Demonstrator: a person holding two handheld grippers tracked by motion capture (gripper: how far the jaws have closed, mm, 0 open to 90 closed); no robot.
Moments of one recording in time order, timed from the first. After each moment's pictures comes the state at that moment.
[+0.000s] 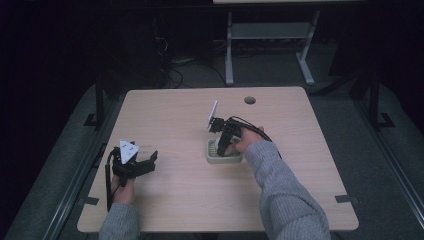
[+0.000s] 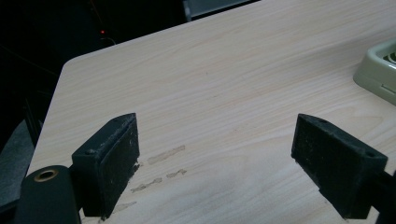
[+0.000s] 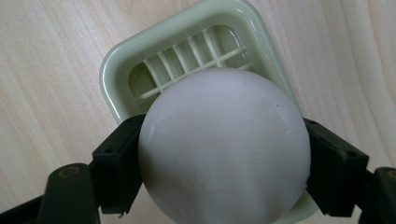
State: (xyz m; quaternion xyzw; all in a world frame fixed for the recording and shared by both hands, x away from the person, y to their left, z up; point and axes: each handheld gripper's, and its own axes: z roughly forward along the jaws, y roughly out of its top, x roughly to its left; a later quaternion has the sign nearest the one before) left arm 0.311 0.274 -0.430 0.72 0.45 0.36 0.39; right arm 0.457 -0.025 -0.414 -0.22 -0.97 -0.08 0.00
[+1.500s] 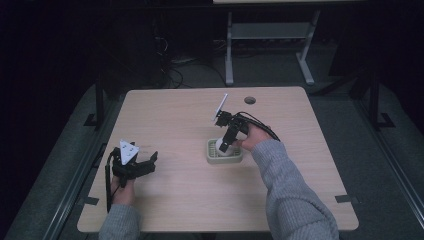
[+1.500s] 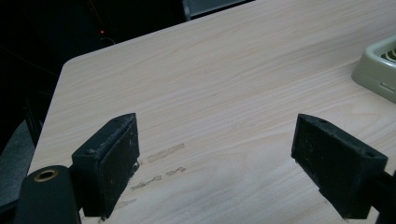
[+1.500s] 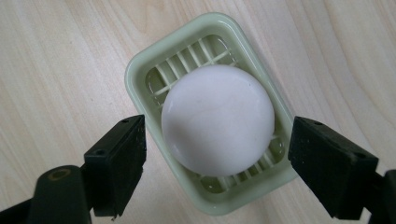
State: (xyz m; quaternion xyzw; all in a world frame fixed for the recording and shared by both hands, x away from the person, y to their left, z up) left arm 0.309 0.273 -0.430 0.72 0.45 0.36 0.38; right arm 0.451 -0.048 -0.387 -0.25 -0.96 -0.14 0.01
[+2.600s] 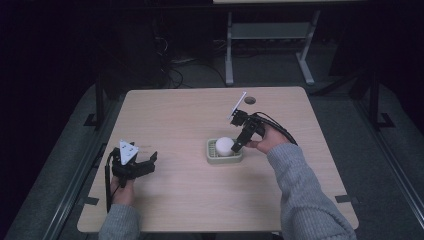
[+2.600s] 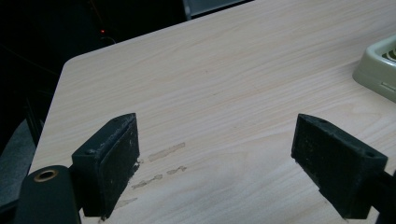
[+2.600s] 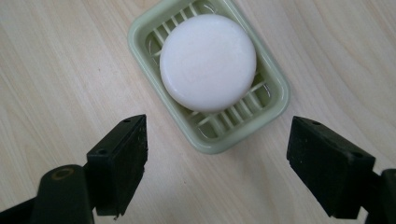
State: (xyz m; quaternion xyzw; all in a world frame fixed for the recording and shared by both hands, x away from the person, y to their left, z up) left arm 0.308 0.274 -0.430 0.72 0.45 0.36 0.38; right arm 0.433 -0.091 -0.371 -0.28 -0.95 -0.16 0.00
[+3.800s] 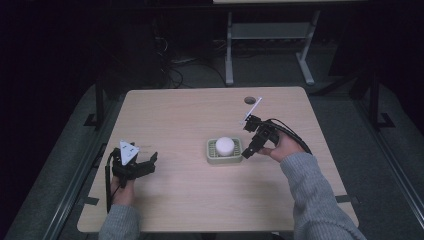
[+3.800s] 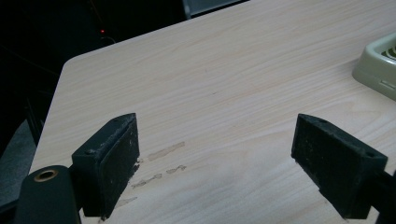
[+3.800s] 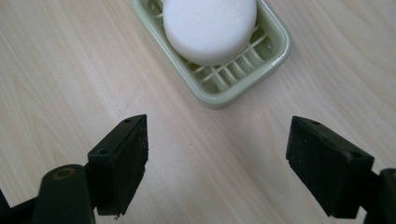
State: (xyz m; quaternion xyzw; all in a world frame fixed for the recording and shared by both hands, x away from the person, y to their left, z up) left arm 0.307 0.273 -0.429 0.73 0.45 0.36 0.38; right arm 0.409 -0.124 -0.372 -0.30 -0.94 -0.17 0.00
